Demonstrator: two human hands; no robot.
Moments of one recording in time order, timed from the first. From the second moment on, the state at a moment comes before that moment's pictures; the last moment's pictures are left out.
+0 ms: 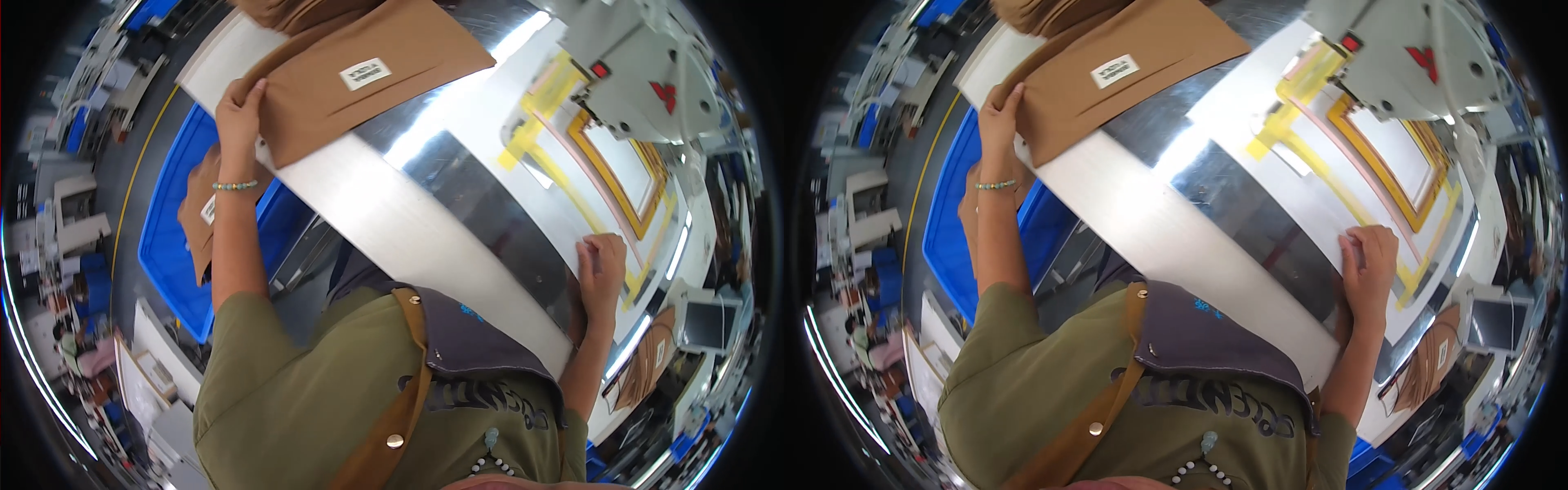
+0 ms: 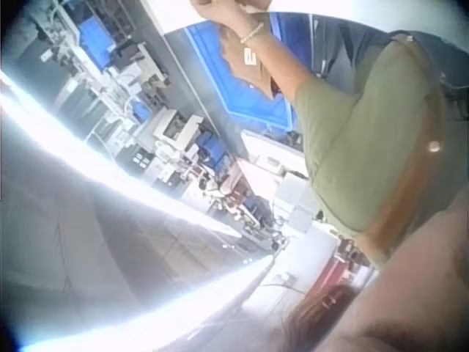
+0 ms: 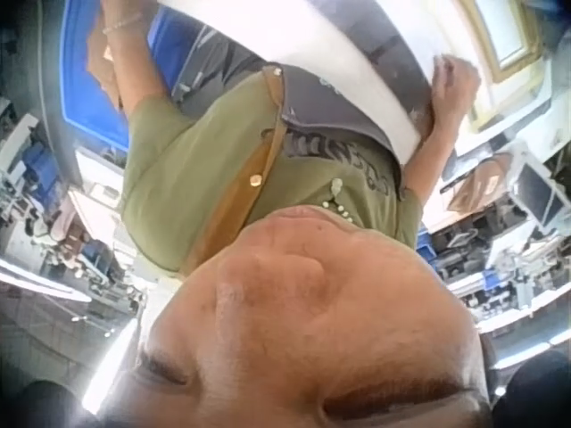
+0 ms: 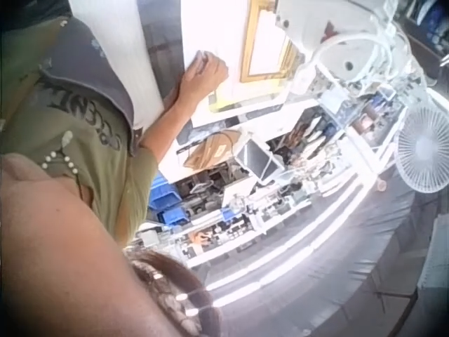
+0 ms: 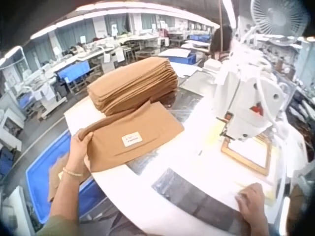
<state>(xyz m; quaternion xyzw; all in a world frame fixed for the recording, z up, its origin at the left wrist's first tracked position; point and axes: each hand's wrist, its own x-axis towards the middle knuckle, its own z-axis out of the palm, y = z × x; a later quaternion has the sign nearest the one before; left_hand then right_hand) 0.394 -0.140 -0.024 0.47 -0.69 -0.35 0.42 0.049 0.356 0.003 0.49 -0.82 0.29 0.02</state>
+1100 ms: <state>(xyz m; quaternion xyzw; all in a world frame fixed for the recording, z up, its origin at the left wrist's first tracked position) 0.190 0.105 0.019 -0.06 -0.74 -0.66 0.13 0.067 0.357 0.061 0.49 -0.76 0.40 -0.13</state>
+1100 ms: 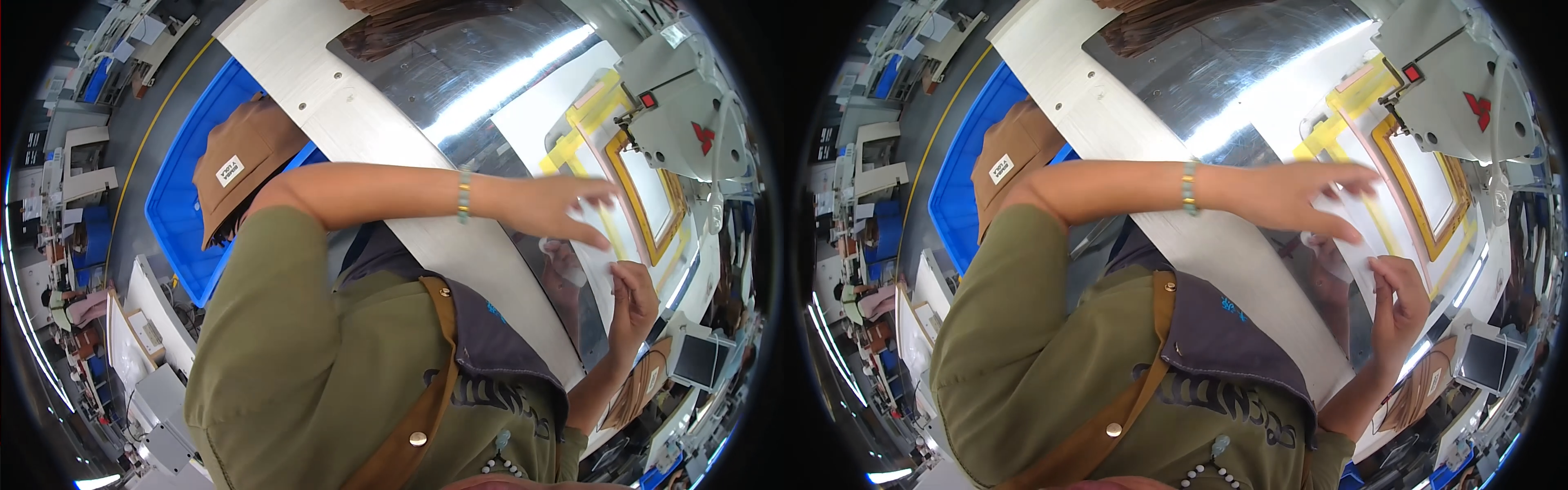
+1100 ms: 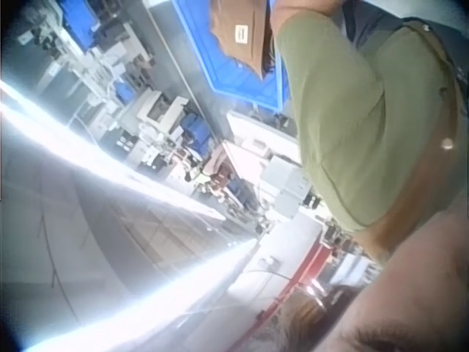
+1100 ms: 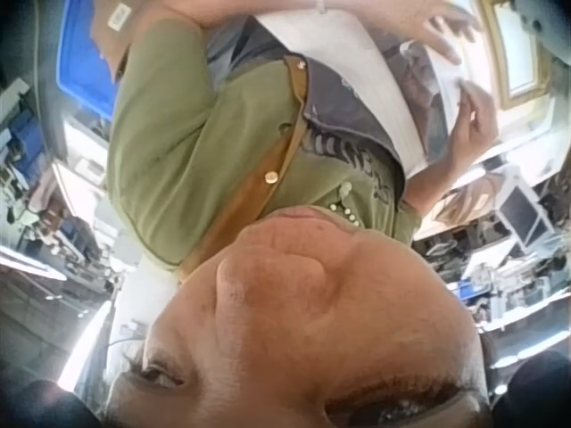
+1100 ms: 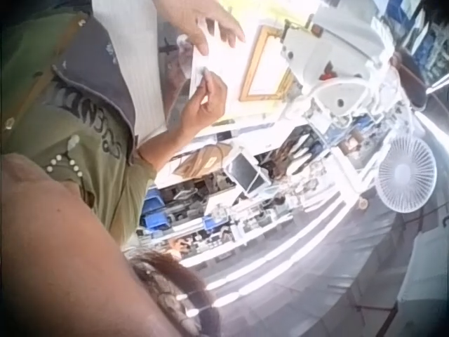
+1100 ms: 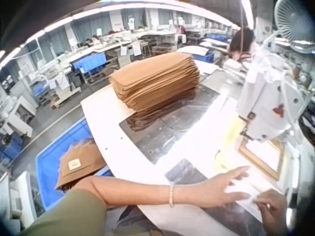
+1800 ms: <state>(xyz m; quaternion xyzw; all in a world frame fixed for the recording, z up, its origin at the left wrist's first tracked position) 0.117 0.090 0.017 -0.11 -0.85 -0.52 0.07 -0.007 0.381 0.065 0.35 -0.85 0.36 -0.16</state>
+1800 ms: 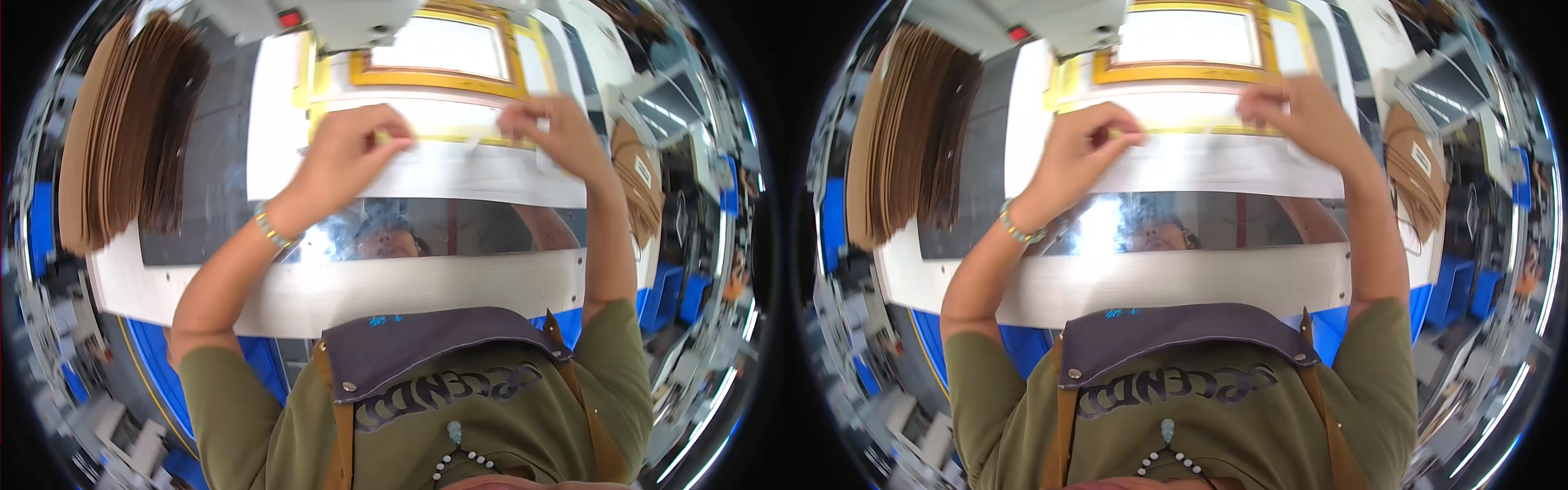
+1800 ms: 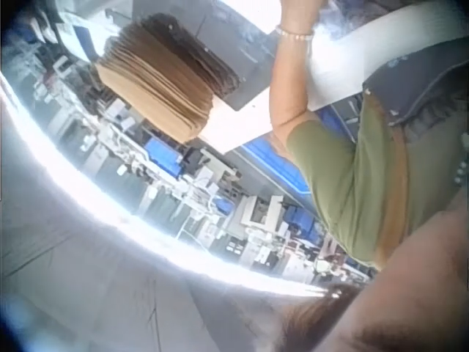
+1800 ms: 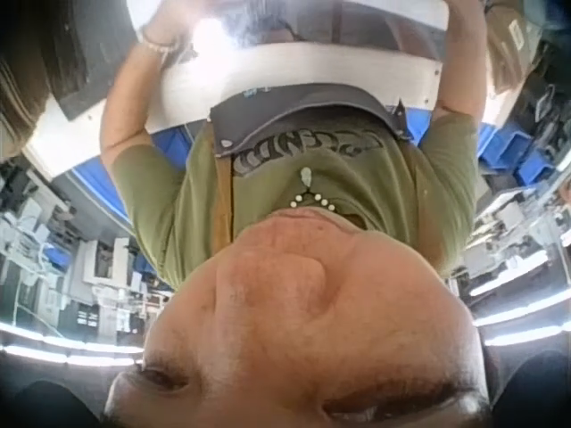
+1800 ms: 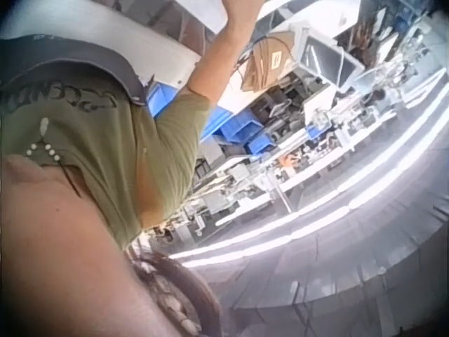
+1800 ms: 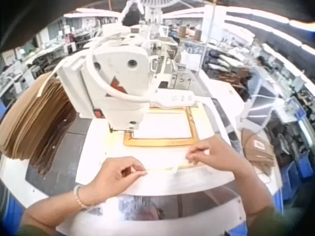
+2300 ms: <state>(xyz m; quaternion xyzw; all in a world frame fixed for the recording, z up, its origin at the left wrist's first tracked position) 0.101 0.038 -0.006 -0.13 -0.98 -0.08 0.08 -0.102 0.281 0.030 0.35 -0.84 0.34 -0.23</state>
